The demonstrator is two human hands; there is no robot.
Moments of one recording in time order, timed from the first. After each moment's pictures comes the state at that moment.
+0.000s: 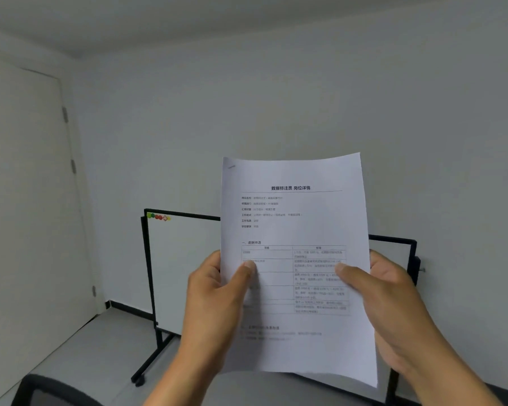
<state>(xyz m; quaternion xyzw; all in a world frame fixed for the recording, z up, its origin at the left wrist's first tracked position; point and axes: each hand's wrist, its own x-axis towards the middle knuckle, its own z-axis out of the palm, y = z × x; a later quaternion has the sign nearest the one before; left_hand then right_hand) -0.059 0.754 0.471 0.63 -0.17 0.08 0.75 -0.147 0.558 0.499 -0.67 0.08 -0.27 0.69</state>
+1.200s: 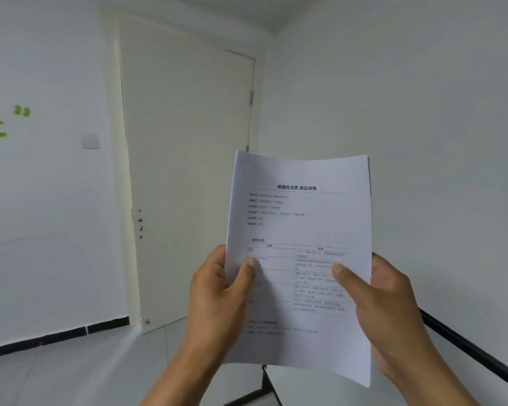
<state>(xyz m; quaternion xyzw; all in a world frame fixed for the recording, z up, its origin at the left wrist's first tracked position) 0.521 0.817 0.422 0.68 0.10 0.39 0.60 0.590 0.619 0.458 -0.69 -0.17 -0.02 0.70</state>
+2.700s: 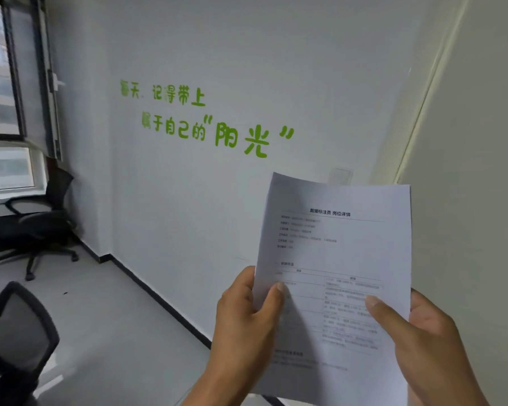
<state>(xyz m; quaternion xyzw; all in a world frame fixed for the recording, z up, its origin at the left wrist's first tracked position) 0.753 1.484 0.393 0.54 0.42 0.61 0.40 0.957 1.434 0.438 -0.60 -0.44 0.29 0.60</state>
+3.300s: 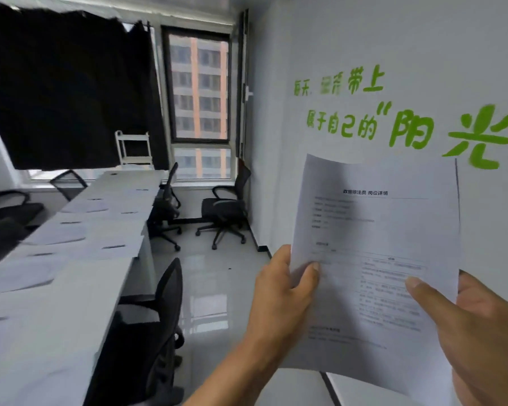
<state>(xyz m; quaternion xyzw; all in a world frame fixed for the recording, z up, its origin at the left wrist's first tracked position) 0.669 1.779 0.365 0.41 0.58 0.67 0.20 0.870 1.855 0.405 -0.42 -0.60 0.46 0.50</state>
